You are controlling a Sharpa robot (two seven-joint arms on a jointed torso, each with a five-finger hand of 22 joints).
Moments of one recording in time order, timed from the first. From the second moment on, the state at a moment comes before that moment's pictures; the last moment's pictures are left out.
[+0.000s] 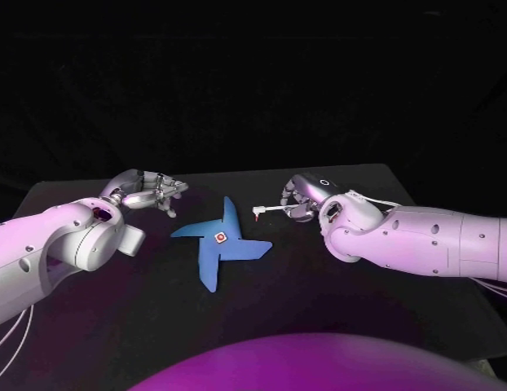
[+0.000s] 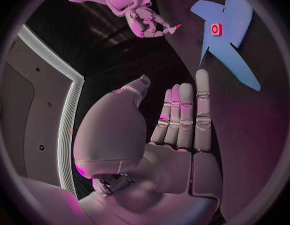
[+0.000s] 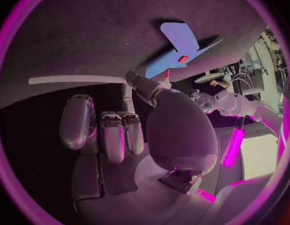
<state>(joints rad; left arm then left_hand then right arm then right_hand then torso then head) 1.10 -0.83 -0.04 1.44 -0.45 -0.29 0.05 1.28 -0.22 0.35 0.21 0.06 0.86 0.16 0.34 0.38 0.87 0.09 0.77 0.30 0.99 0.03 1.01 0.74 0.18 1.10 0.14 0.58 0.65 1.02 -0.78 -0.14 1.46 -1.57 -0.59 -0.41 1.20 -0.16 0.65 -0.13 0.06 1.17 0.07 0.24 0.52 1.47 -0.02 1.57 1.31 1.47 -0.08 1.57 1.31 0.08 1.47 0.03 1.14 1.31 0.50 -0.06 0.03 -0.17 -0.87</state>
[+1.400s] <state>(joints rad) 1.10 -0.73 -0.05 1.46 -1.01 -0.17 -0.09 1.37 -0.09 -0.16 0.29 0.06 0.91 0.15 0.30 0.37 0.87 0.09 0.81 0.30 1.00 0.03 1.03 0.74 0.18 1.13 0.13 0.52 0.67 1.08 -0.65 -0.14 1.50 -1.45 -0.43 -0.45 1.19 -0.16 0.65 -0.14 0.05 1.18 0.05 0.23 0.52 1.47 -0.02 1.57 1.31 1.47 -0.08 1.57 1.31 0.08 1.47 0.03 1.13 1.31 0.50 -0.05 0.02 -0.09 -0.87</state>
